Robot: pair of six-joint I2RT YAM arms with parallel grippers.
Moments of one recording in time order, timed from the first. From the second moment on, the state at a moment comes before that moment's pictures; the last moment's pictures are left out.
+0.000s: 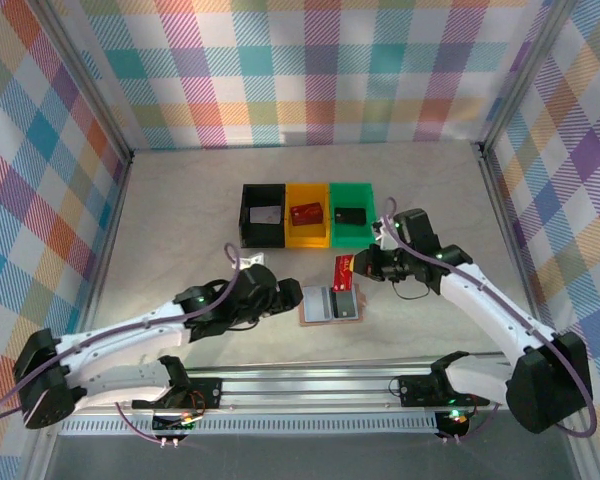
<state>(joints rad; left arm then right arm) -1.00 1.03 0.72 -0.45 -0.18 -1.10 0.43 1.14 0.80 -0.52 -0.55 0.63</state>
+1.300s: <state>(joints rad) -1.11 1.28 0.56 0.55 -0.10 -1.22 0.43 0.78 0.47 0.05 -0.53 1.10</state>
